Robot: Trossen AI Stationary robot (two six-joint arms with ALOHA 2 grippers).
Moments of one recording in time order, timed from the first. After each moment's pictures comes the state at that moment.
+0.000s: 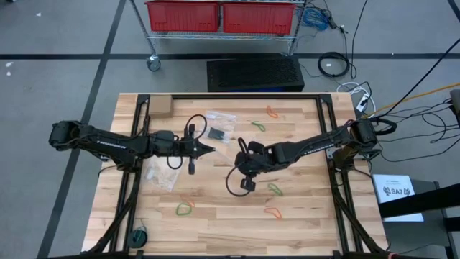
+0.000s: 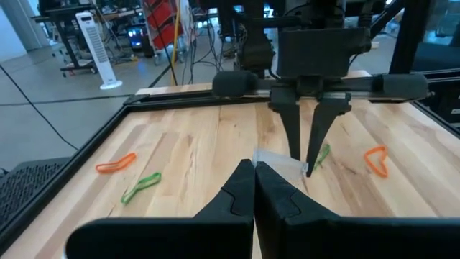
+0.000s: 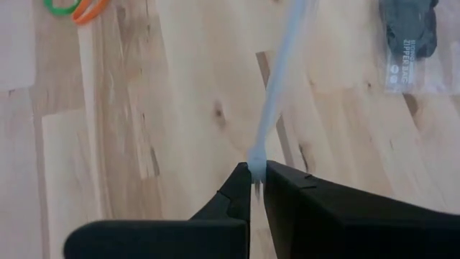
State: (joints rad) left arm 0.01 1.09 0.45 0.50 -0.03 0.11; right arm 0.19 1.73 1.29 -0.59 0.19 0.38
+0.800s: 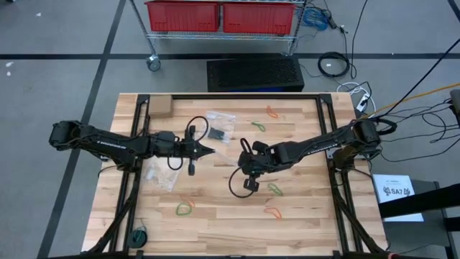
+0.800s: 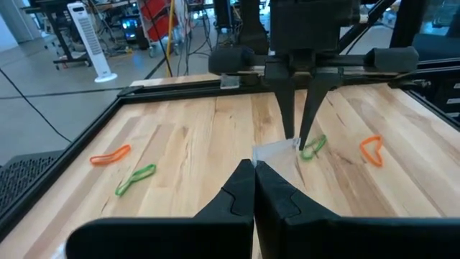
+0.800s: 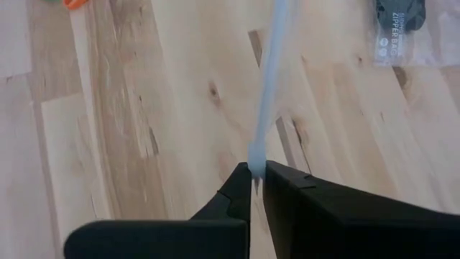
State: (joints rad) left arm 0.01 1.09 0.45 0.48 -0.03 0.11; right arm 0.20 1.70 1.29 -0.69 0.18 0.44
